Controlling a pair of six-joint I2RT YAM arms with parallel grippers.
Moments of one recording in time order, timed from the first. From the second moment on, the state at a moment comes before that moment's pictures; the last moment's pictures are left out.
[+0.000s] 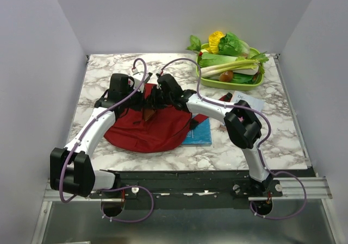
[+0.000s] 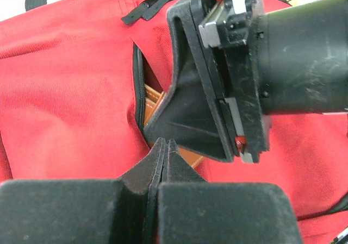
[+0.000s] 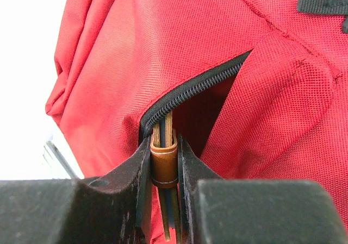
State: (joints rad) left arm -0.22 1.31 0.99 -0.37 0.35 0.12; right arm 0.84 2.15 1.69 -0.14 -0.17 0.73
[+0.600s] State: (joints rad) left arm -0.20 1.31 0.90 -0.40 0.22 0.18; right arm 0.84 2.15 1.61 0.03 -0.13 0.78
